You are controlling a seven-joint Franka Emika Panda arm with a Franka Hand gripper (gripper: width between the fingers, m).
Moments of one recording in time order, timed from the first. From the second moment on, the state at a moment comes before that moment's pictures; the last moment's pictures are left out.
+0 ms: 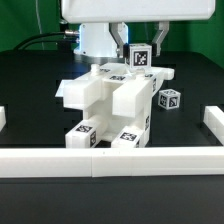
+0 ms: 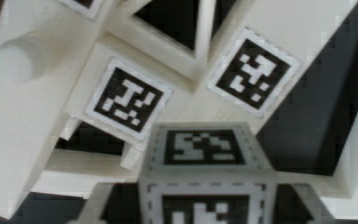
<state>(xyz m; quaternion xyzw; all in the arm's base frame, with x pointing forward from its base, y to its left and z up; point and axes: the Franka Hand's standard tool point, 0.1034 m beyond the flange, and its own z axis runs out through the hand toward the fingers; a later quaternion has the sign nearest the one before) 0.587 0.004 0.132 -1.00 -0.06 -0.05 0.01</state>
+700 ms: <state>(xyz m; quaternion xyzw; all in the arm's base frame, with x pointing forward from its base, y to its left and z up) 0.588 0.007 0.128 -1.00 -0.06 -0.05 0.01</state>
